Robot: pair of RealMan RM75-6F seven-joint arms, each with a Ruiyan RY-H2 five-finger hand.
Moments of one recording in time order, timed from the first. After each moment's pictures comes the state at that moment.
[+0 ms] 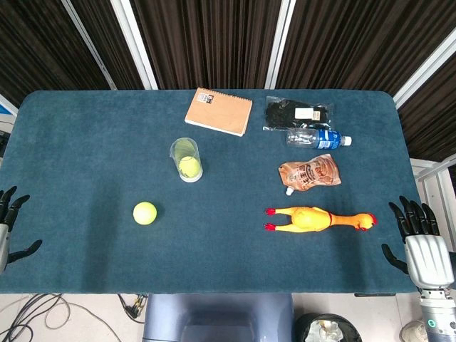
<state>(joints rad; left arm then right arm) -0.07 -1.12 -0.07 -1.61 1.47 1.53 0.10 0.07 -1.18 0.08 -1.57 -1.55 1.57 -0.10</state>
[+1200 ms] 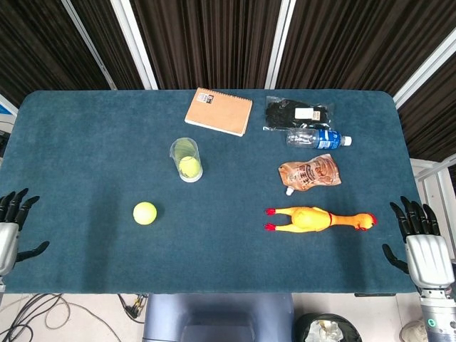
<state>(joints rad) -0.10 -1.14 -0.06 -1.60 1.47 1.47 0.10 0.06 -1.18 0.08 -1.58 -1.53 1.56 -0.11</state>
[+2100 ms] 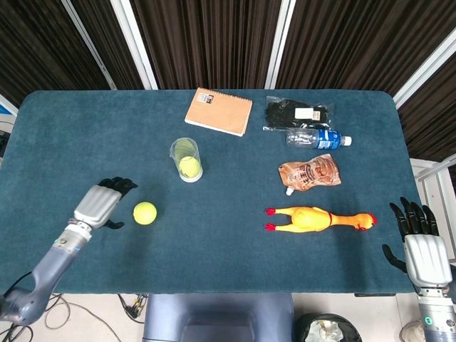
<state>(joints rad) -0.56 -1.26 -0.15 -1.60 1.23 0.86 0.34 0.07 -1.20 0.09 -1.58 -1.50 1.54 -0.15</state>
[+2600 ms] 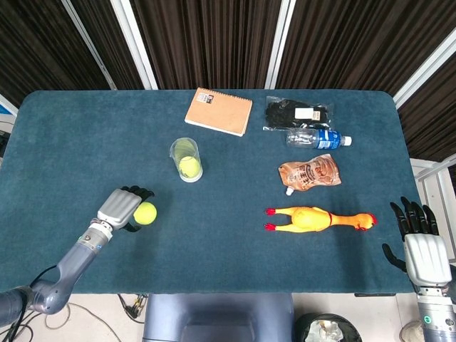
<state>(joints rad) -0.63 -1.37 -0.12 -1.53 1.15 0.81 0.40 0.07 -1.20 0.10 -1.58 -1.49 1.54 -0.16</state>
